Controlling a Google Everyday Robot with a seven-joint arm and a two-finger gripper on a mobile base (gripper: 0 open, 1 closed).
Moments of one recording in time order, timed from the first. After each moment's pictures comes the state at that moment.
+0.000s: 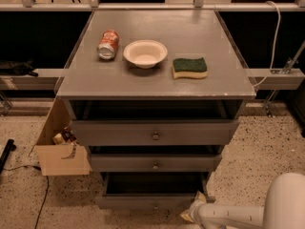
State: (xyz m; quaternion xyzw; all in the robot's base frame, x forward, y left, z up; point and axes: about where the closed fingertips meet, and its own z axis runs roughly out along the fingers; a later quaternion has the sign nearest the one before) arm 0.477 -0.196 0.158 -0.40 0.88 -0.05 0.26
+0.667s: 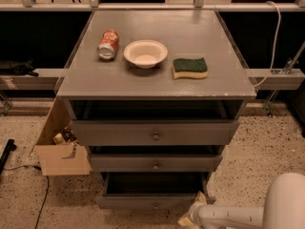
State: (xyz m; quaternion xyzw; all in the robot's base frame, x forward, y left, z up) arm 0.477 -0.196 0.158 -0.40 0.88 -0.05 0.26
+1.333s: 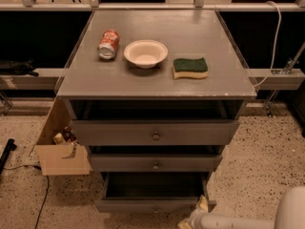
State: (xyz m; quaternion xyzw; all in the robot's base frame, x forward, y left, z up) arm 0.446 -0.196 0.146 -0.38 0.88 -0.03 0.27
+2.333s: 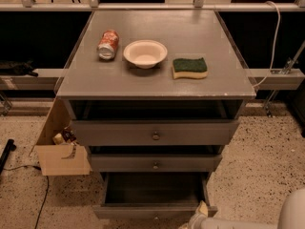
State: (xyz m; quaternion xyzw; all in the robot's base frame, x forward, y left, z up) arm 0.428 -0.185 0.149 -0.37 0.89 -0.01 0.27
